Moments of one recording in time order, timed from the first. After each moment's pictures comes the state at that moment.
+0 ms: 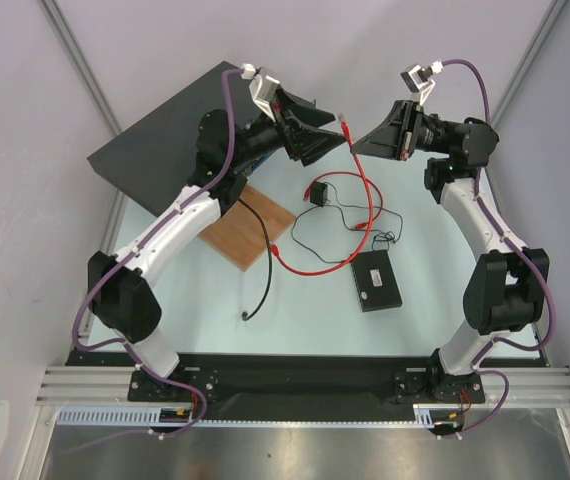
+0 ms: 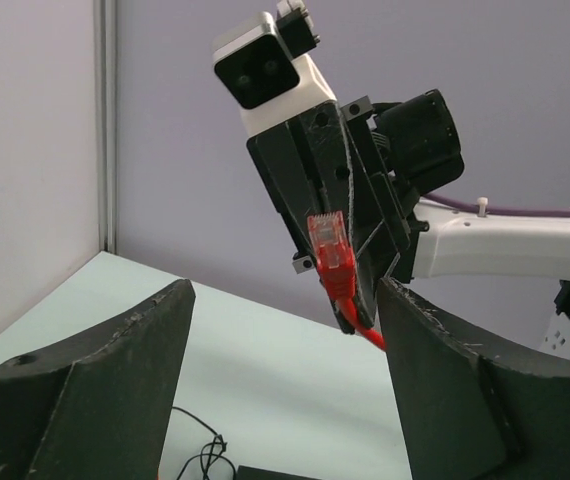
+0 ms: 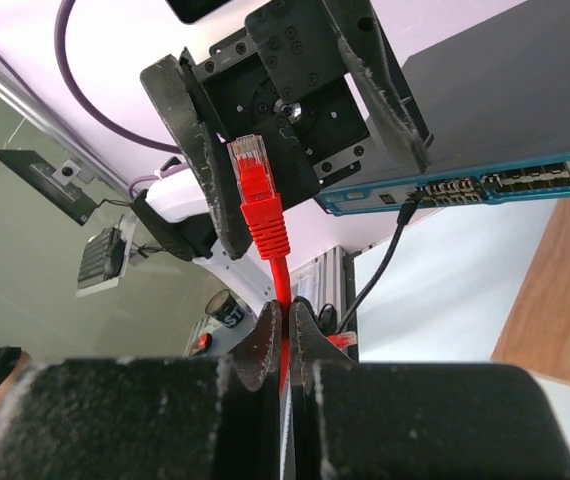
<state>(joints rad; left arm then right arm) -0.54 1.68 1.59 0.50 0.72 -0.53 0.10 1.68 1.47 1.13 -1.35 1.57</state>
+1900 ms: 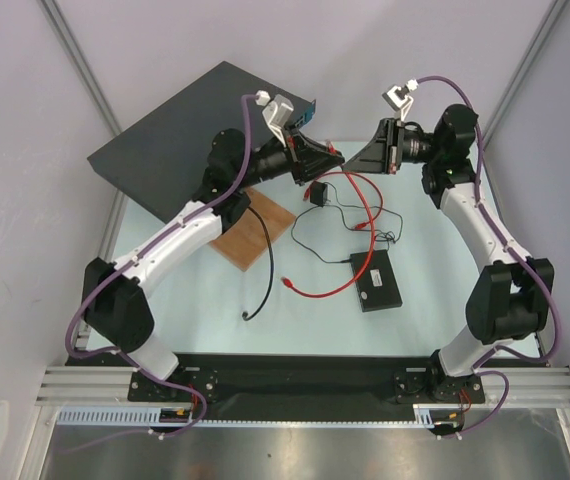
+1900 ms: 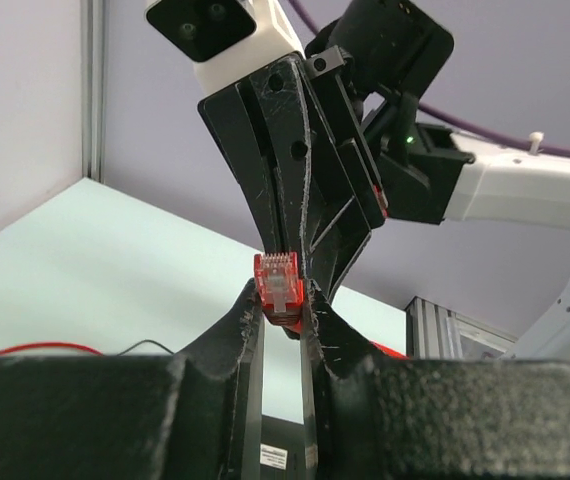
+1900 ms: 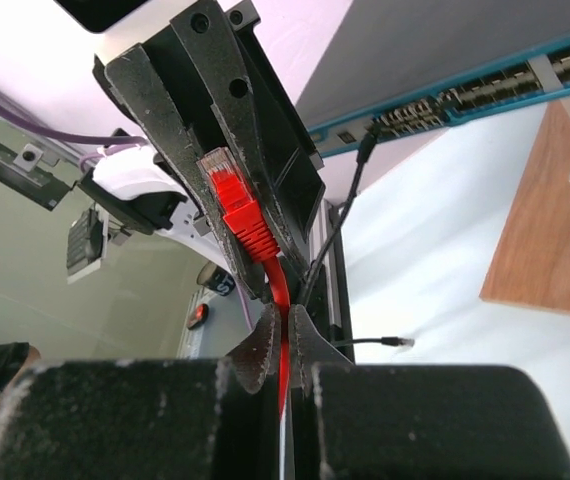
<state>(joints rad) -0.59 1.61 1.44 0.44 0.68 -0.48 0.14 1.62 1.43 0.49 -1.41 1.05</state>
